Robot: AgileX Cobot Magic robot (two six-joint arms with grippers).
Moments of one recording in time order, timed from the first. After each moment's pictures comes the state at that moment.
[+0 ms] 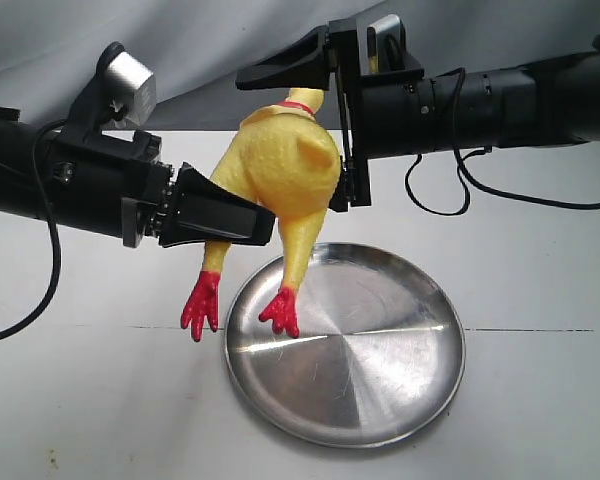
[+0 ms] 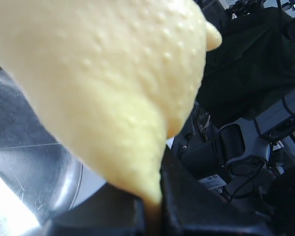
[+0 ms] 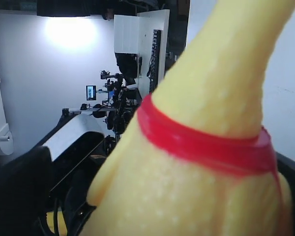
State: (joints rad) left arm -0.11 1.62 -0.95 -1.41 1.21 1.17; right arm 0.28 1.94 -1.30 1.62 1.21 -0.60
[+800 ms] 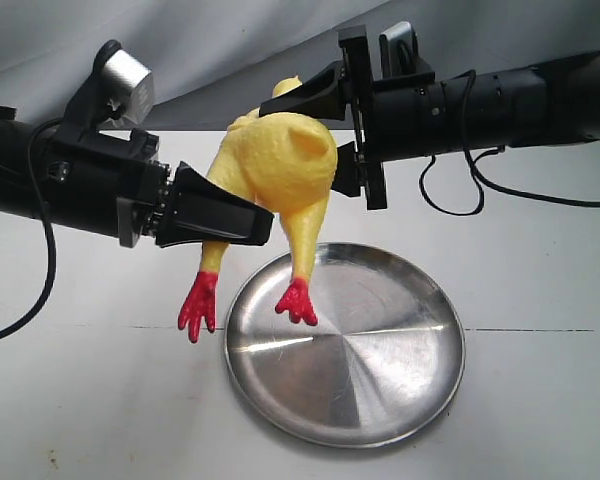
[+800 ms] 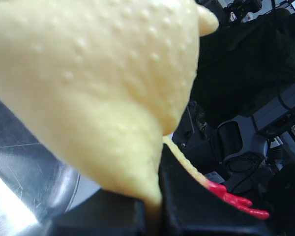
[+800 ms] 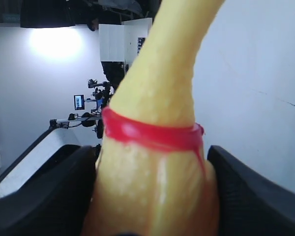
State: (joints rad) left arm -0.11 1.61 -0.95 -1.40 1.22 1.17; right arm 0.26 1.94 -1.30 1.56 1.19 -0.55
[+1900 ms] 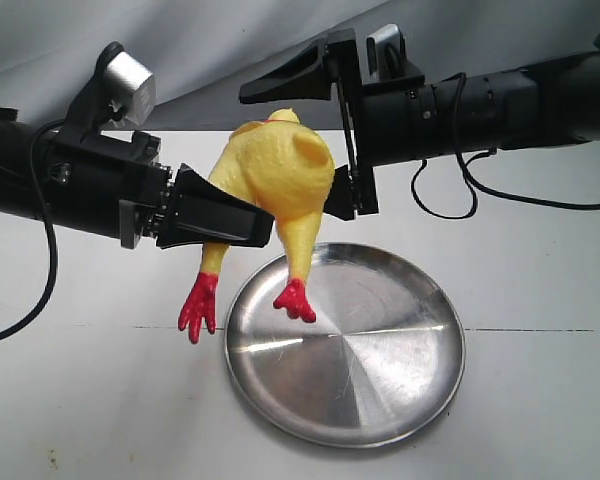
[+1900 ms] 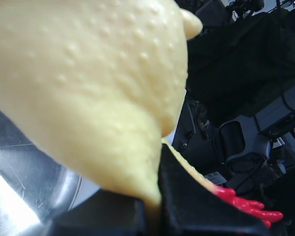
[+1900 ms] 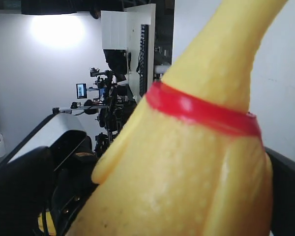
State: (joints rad) left arm -0.11 1.61 -0.95 -1.40 1.22 1.17; right arm 0.27 1.94 -1.30 1.56 1.21 -0.55
